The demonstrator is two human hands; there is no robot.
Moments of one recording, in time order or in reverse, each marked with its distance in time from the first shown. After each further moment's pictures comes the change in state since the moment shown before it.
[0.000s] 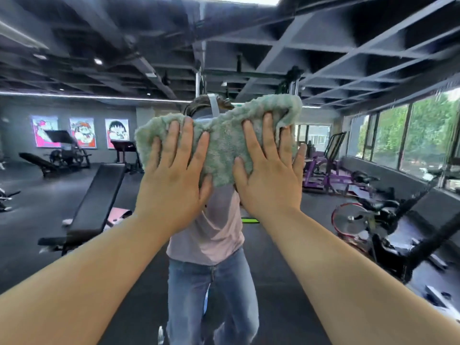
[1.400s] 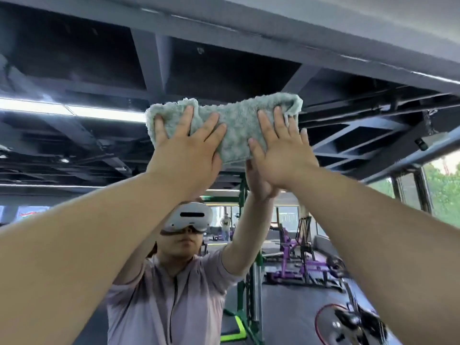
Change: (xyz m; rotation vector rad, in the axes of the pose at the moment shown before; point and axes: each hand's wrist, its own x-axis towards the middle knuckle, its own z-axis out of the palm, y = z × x) left_hand 0.382 0.056 -0.071 0.182 0.053 0.044; right_hand 0.316 0.127 -0.209 -0.205 0.110 -0.019
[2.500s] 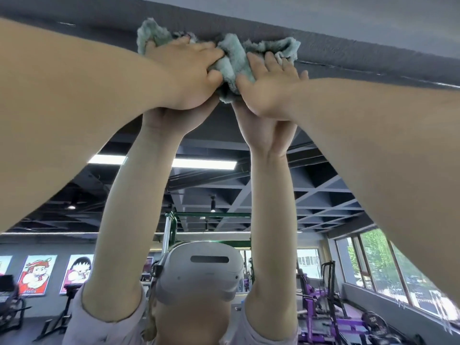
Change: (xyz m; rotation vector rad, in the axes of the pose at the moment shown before) left_hand 0.202 -0.022 -0.030 -0.016 0.152 0.037; right_hand 0.159 0.025 -0.057 0.084 0.210 -0.052
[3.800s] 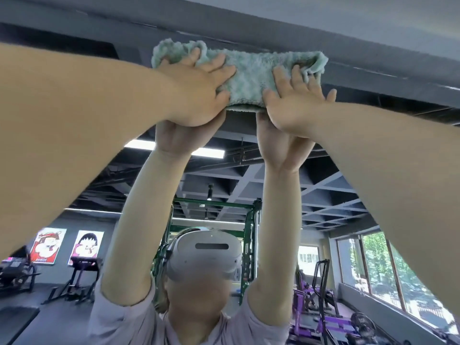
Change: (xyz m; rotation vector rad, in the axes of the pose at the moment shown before) left_hand 0.018 0.183 0.000 0.001 -0.262 -0.100; right_hand -0.045 0.197 -0.009 0.071 -0.092 0.052
